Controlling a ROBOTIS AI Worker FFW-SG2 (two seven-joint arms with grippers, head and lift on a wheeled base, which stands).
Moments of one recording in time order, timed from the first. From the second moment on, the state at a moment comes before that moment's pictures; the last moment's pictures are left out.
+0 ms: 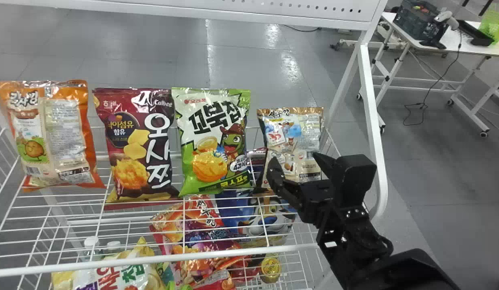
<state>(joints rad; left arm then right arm) 0.60 0.00 0.34 -2.20 0.74 1.57 -0.66 0.27 -0.17 0.12 -2.03 -0.11 0.35 -0.06</state>
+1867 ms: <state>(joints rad) 0.58 0.00 0.34 -2.13 0.74 1.57 -0.67 0.18 -0.16 0.11 -1.98 -0.16 0.49 0.01</state>
